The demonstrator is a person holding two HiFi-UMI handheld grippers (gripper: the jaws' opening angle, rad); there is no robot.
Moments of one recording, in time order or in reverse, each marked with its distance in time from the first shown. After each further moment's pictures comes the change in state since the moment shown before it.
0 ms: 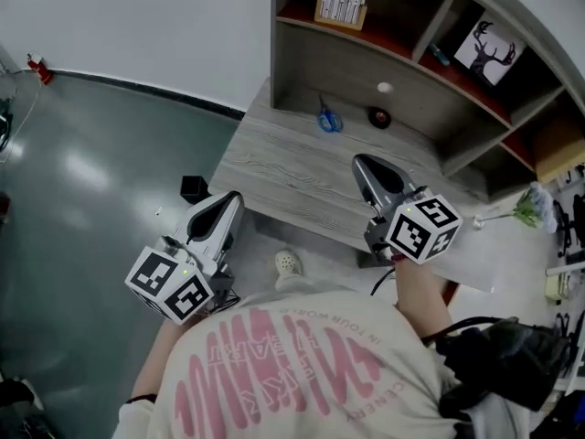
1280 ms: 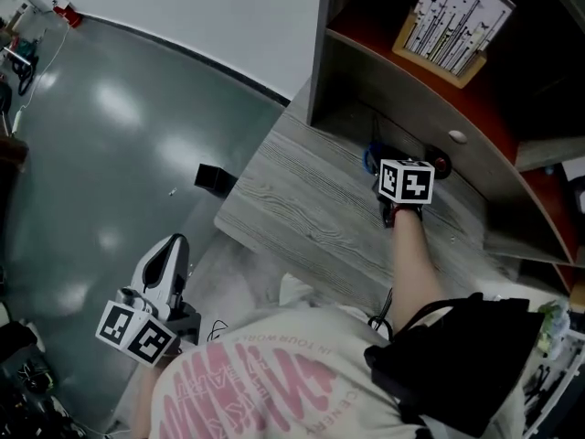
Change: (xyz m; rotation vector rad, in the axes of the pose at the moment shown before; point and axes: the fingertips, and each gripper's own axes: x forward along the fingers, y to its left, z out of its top) left arm -0.001 0.157 -0.007 -0.175 0.119 0.520; right arm 0.244 -0.240 -0.155 0.010 0.600 -0.220
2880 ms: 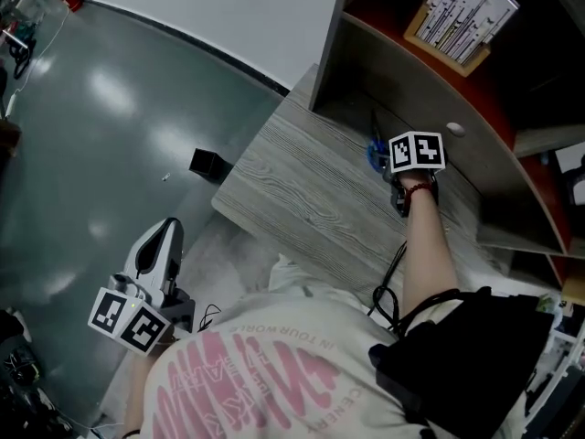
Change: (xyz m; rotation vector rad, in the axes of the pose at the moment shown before) left arm -0.020 0.006 -0.004 -0.008 -0.040 -0.003; right arm -0.013 -0.004 -0.040 0.101 0.371 0.054
